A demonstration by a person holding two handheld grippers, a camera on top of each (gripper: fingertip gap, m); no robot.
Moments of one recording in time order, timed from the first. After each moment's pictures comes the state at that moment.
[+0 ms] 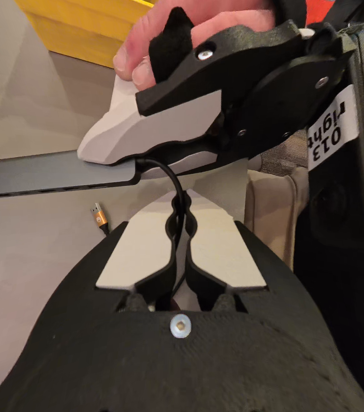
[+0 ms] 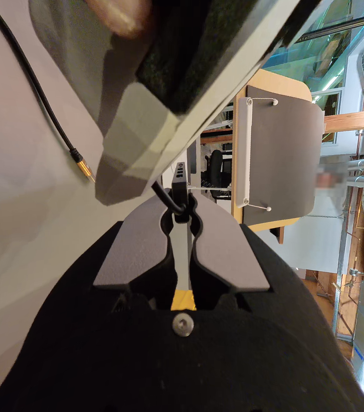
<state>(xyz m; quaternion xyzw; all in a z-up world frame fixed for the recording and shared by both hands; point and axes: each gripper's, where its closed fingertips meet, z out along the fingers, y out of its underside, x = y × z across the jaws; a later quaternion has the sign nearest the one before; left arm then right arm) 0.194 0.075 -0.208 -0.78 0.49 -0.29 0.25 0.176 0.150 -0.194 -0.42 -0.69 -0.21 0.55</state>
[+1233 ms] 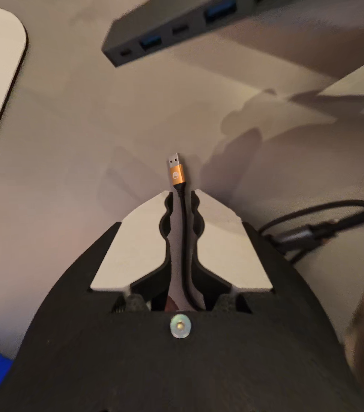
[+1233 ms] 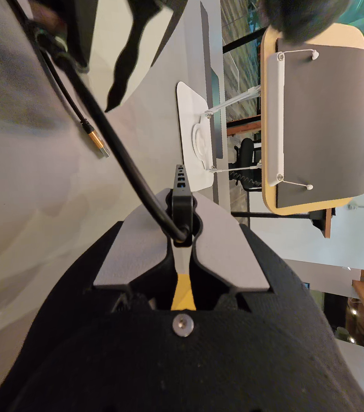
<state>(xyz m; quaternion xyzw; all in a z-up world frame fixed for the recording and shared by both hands) 0.138 0.138 -0.292 -0.85 0.44 -0.11 0.26 0.208 0.167 -0.212 -0.48 -0.70 -0.15 0.51</state>
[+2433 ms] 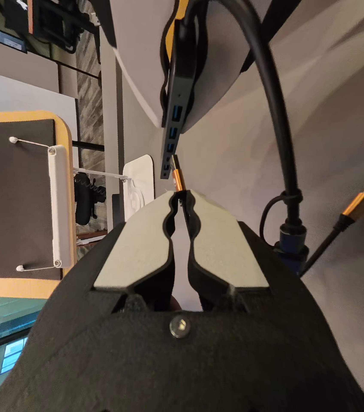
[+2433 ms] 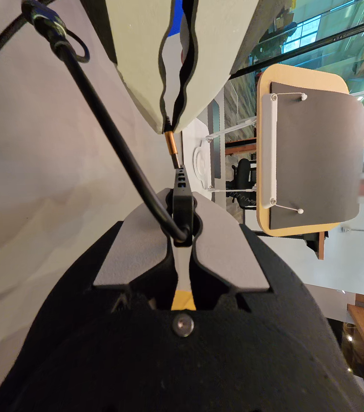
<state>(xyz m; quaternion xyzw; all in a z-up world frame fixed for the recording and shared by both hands) 0.146 0.132 -0.214 -0.61 0.64 0.17 0.44 0.192 0.146 -0.205 -0.44 -0.72 -0.13 0.52</state>
